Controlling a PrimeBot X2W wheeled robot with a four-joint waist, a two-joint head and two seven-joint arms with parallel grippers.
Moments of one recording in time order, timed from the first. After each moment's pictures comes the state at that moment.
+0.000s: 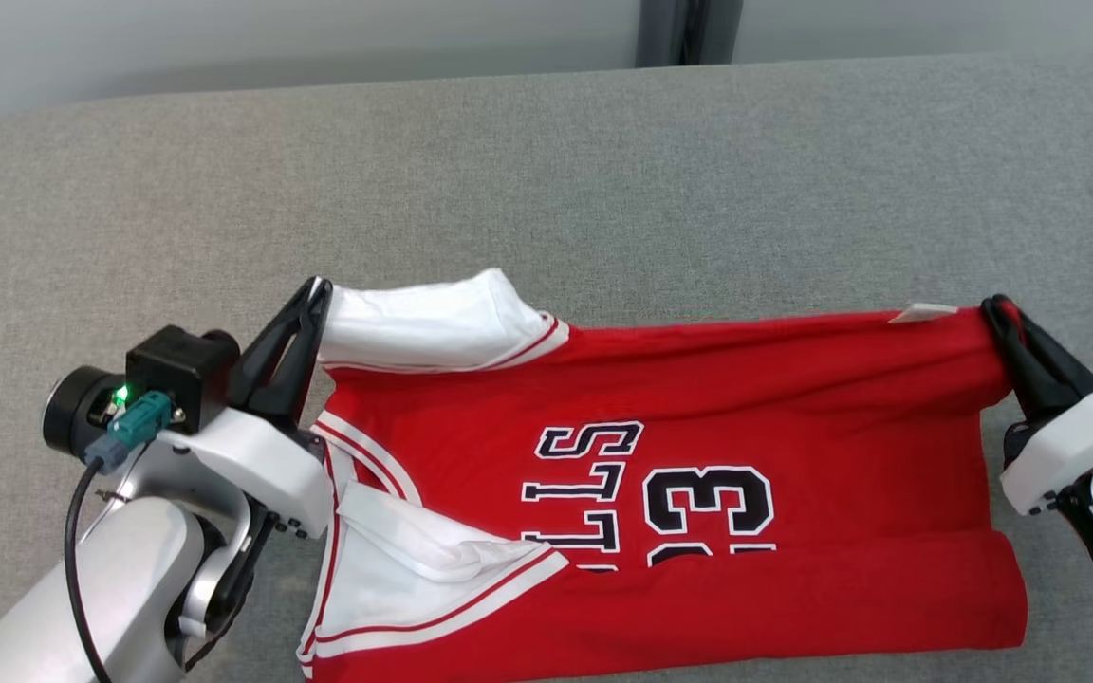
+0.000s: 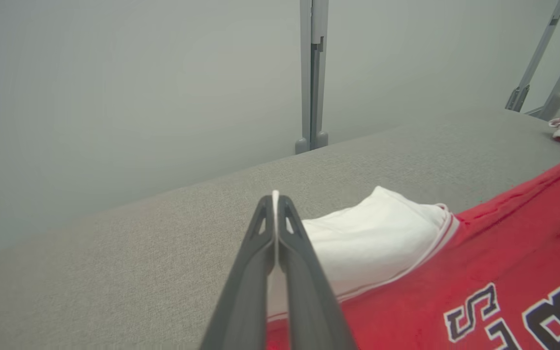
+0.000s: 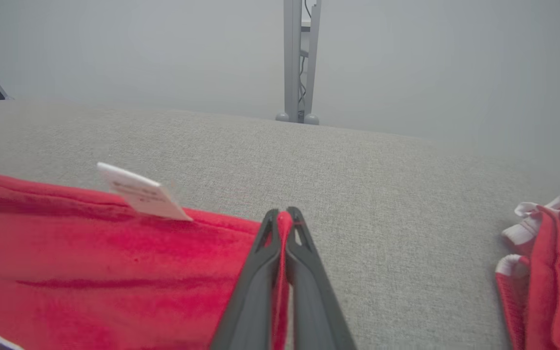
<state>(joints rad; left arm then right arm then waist) -0.49 0.54 -0.69 0.09 -0.67 0.22 -0.10 -0.55 -0.53 0.57 0.60 0.68 0.13 -0.26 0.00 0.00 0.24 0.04</state>
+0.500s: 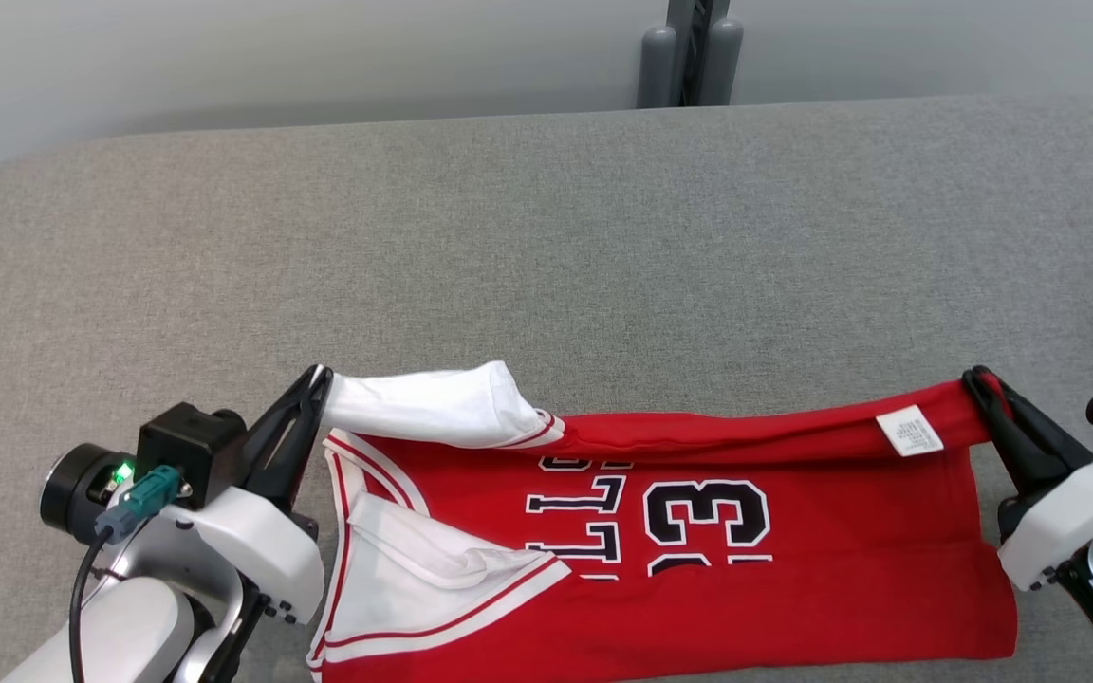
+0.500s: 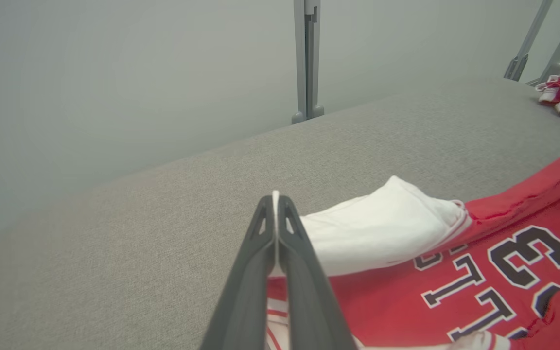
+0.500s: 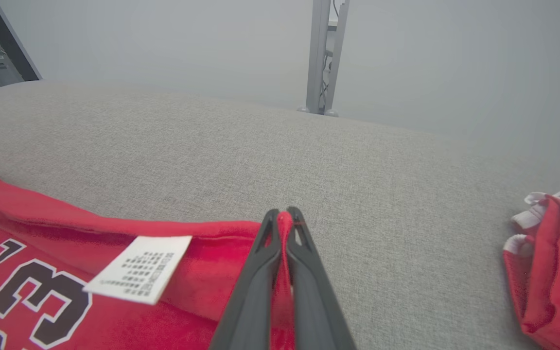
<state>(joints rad) -0.37 0.61 -0.72 -0.01 -0.68 0.27 -0.05 -0.42 -0.57 0.58 0.49 0.66 0.13 -0.26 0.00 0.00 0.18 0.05</state>
